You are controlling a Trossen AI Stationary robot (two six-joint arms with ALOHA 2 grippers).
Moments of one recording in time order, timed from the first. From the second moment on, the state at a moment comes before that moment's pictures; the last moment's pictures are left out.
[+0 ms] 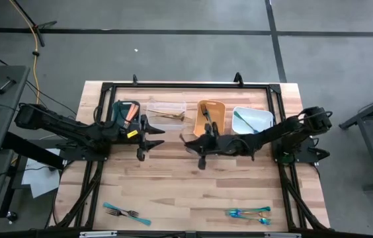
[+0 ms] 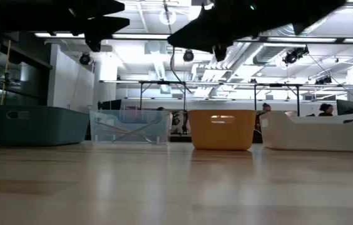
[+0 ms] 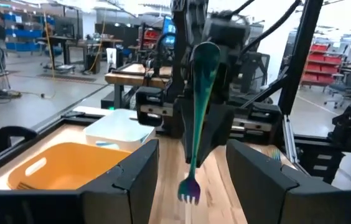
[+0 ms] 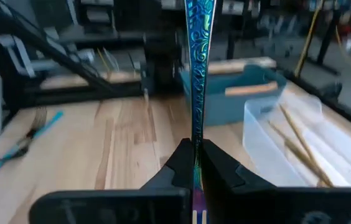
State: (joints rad) left arm -0.13 0.98 0.30 0.75 -0.16 -0.09; right arm 0.20 1.63 0.83 0.58 0.34 0.10
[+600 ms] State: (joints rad) left arm -0.14 0.98 0.30 0.77 -0.16 -0.01; right arm 0.14 1.62 0.65 0.97 0.25 0.11
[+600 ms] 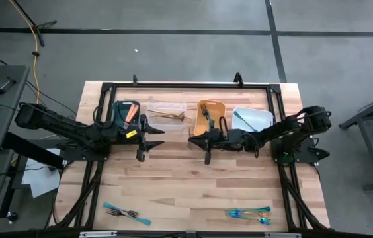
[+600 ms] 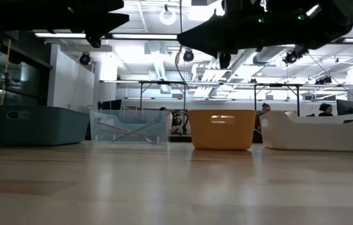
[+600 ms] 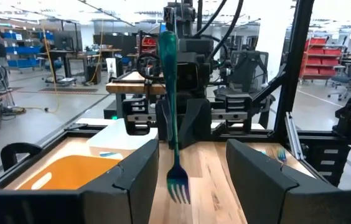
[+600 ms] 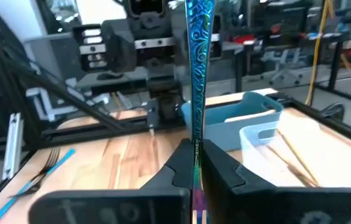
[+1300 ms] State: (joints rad) left arm -0.14 0.98 0.30 0.76 -0.16 -0.05; right arm 0.15 1.62 0.67 0.92 0.23 0.11
